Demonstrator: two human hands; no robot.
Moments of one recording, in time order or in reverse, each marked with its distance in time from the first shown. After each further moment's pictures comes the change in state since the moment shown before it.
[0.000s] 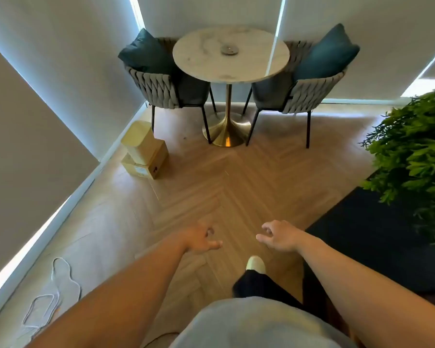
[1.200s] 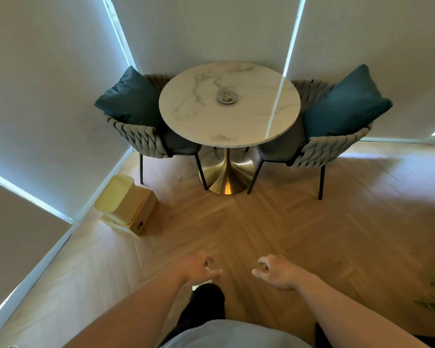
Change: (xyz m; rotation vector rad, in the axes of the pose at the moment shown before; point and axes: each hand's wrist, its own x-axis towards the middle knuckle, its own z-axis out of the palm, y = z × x) left_hand 0.312 0.066 -0.249 -0.052 -0.043 -0.063; right_hand 0.279 0.021 -0.288 0.020 -0.114 -0.013
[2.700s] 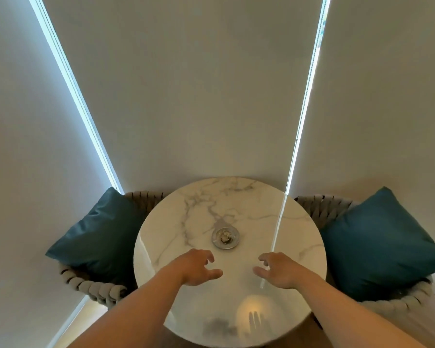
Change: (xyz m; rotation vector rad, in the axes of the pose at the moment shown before) left_hand 0.311 0.118 -0.517 0.175 0.305 0.118; right_hand 0.278 -0.120 -0.526 -0.077 0.390 -0.103
